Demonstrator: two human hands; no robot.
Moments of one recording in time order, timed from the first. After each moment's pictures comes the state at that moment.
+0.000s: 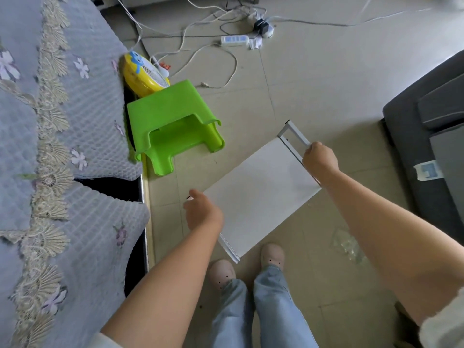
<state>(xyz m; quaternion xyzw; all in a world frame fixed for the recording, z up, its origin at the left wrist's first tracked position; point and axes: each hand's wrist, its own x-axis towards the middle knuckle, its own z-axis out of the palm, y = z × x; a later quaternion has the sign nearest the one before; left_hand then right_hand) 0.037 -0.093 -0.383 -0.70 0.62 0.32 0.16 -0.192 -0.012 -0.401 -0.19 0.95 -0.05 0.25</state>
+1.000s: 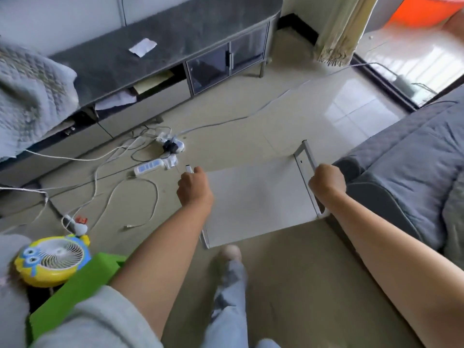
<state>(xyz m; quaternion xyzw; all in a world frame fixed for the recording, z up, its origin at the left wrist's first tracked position) -0.577 -0.259 -0.301 -0.44 0.87 0.16 0.13 -0.701 -0.039 -0.303 -0.01 0.98 -0.10 0.18</state>
